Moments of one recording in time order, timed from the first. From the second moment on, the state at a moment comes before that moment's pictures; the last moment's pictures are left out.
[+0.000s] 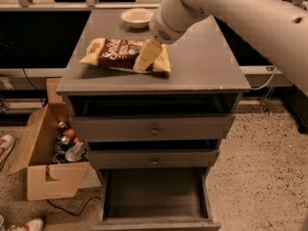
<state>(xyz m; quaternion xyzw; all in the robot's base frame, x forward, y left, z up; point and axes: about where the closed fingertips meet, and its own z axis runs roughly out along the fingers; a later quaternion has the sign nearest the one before) 0.681 0.014 0.921 -0.58 0.73 0.03 0.36</state>
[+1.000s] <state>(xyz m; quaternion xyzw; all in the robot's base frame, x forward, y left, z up) 0.736 0.070 0.857 -0.55 0.75 0.10 0.36</state>
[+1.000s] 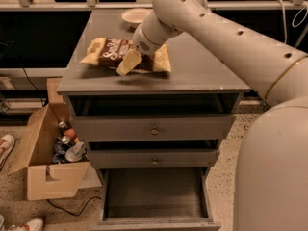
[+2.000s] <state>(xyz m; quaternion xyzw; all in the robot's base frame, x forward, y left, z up) 0.681 0.005 0.907 -0.50 0.72 0.13 0.46</state>
